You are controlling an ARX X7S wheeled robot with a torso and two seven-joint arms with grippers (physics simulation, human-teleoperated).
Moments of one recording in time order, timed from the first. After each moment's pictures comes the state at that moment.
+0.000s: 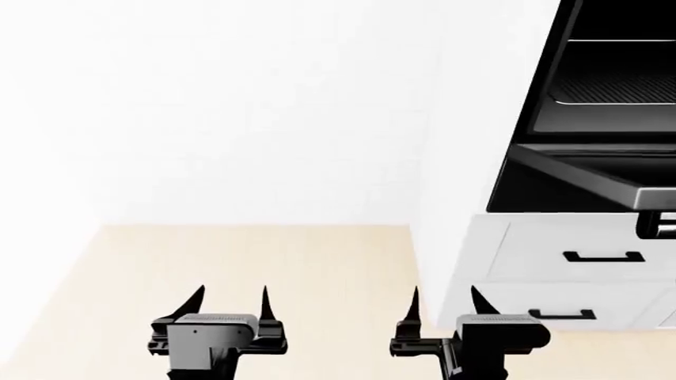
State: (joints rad) left arm 0.00 -0.06 0.07 0.00 -0.07 -0.02 -0.05; right arm 0.00 0.06 -0.07 0.01 0.02 0.01 0.09
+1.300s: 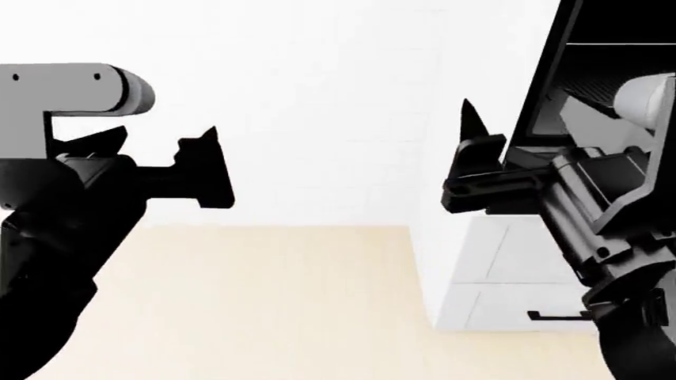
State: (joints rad) left arm -0.94 -0.53 -0.06 0.56 -1.89 -1.30 -1.31; right arm 0.91 0.49 0.16 -0.78 1.62 1.36 1.03
